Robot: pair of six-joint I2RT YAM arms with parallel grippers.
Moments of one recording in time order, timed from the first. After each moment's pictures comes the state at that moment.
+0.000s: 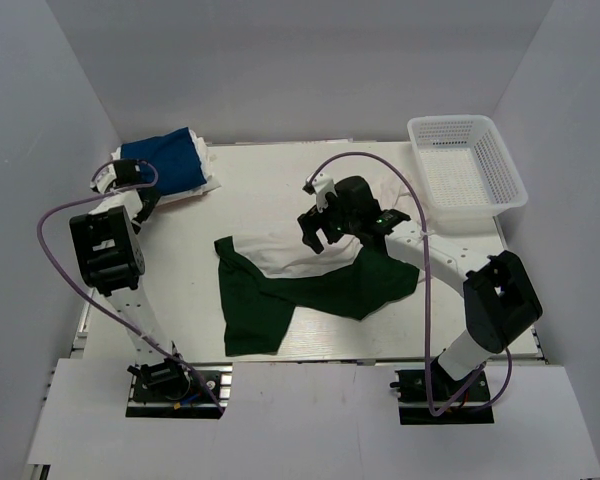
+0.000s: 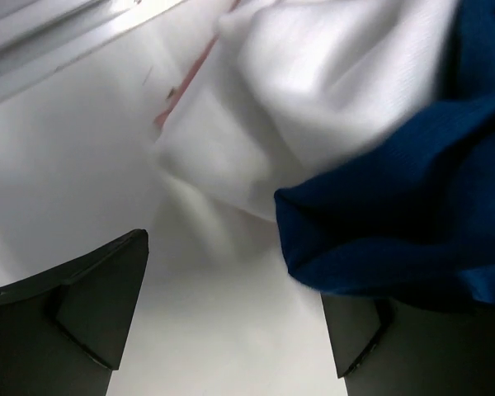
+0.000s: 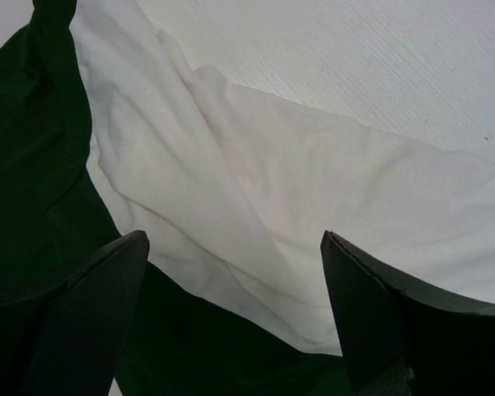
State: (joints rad) left arm 0.27 2.01 1.38 -0.31 -0.31 -0.78; right arm 0.67 1.59 1.13 -0.17 -0.20 -0.13
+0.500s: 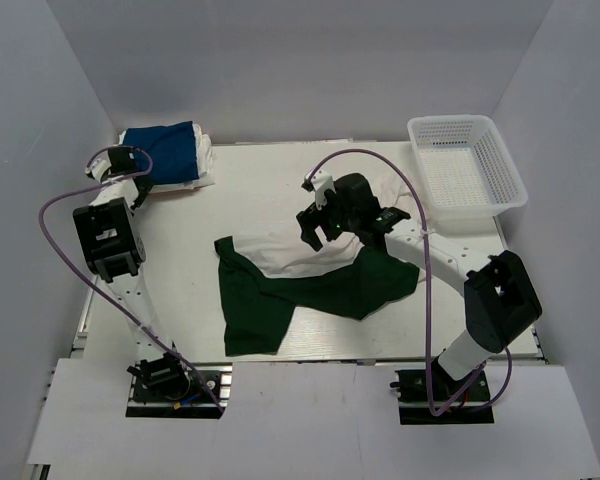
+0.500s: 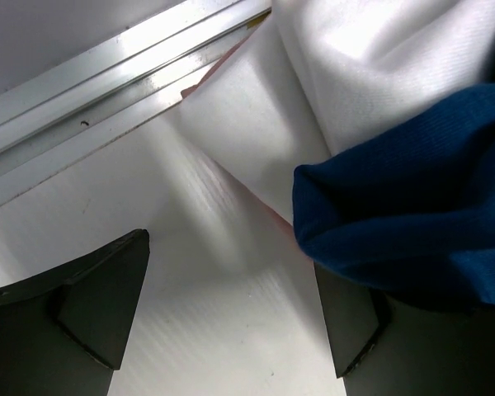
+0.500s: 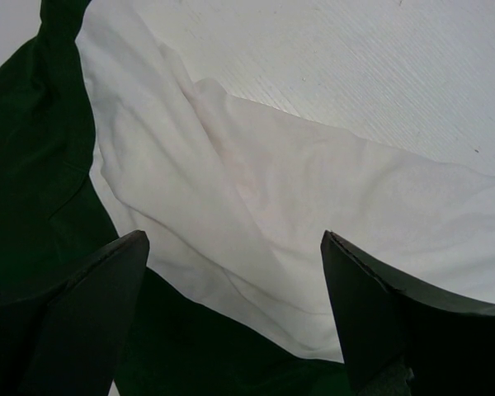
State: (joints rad) left arm 0.29 2.23 1.69 -0.35 -0.34 -0.73; right arm 0.67 1.59 1.16 -0.17 -0.20 -0.13
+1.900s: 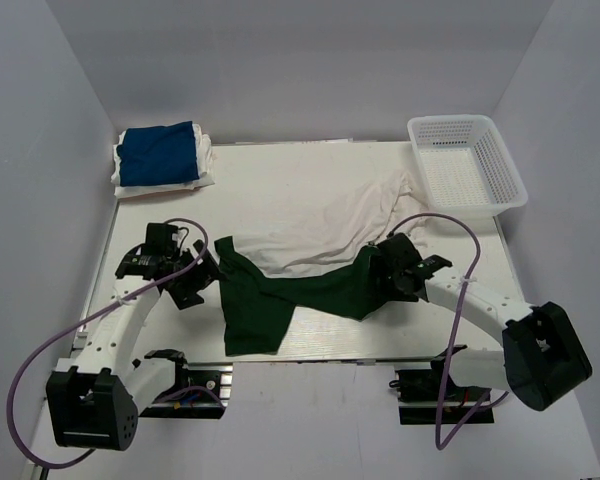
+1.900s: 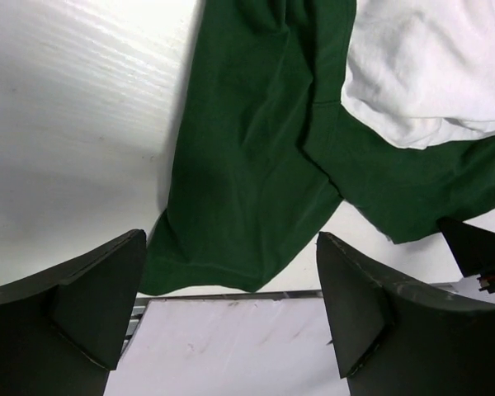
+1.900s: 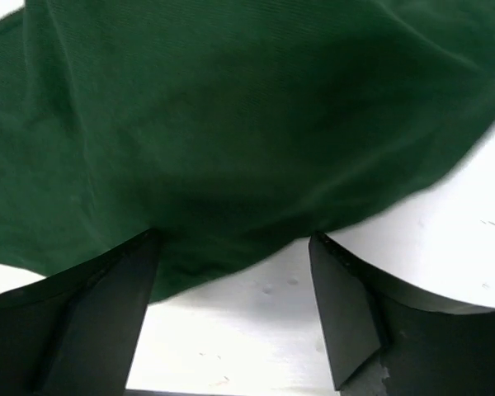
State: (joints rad) left arm -0.06 1.01 0.74 -0.84 0.26 -0.68; right arm 0.55 1.22 0.64 -0.55 0.15 0.54
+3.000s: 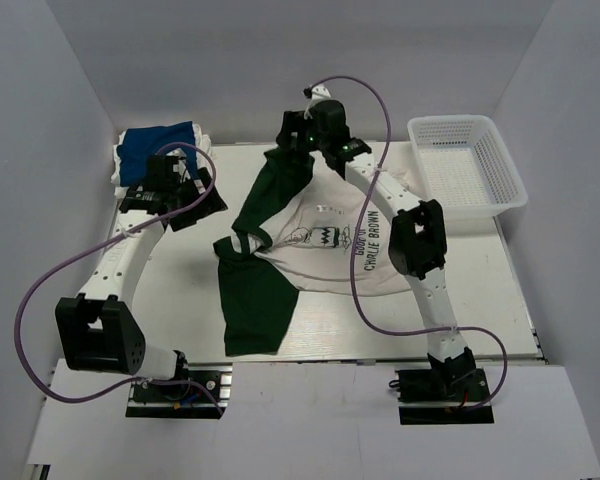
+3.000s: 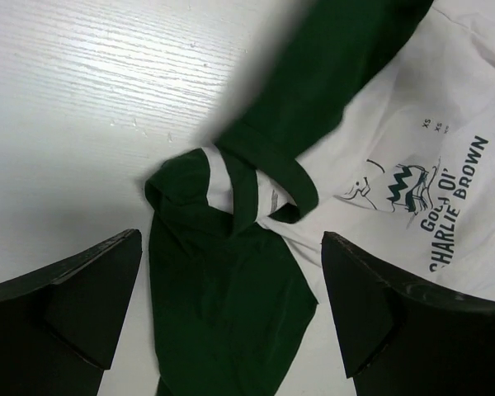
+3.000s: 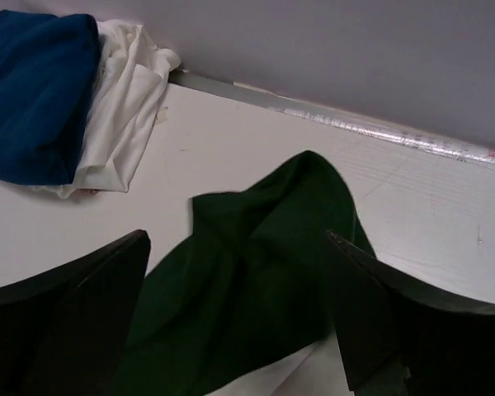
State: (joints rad) left arm -0.08 1.40 1.22 -0.64 0.13 -0.47; right arm 0.53 2.38 2.29 -0.21 -0.10 0.27
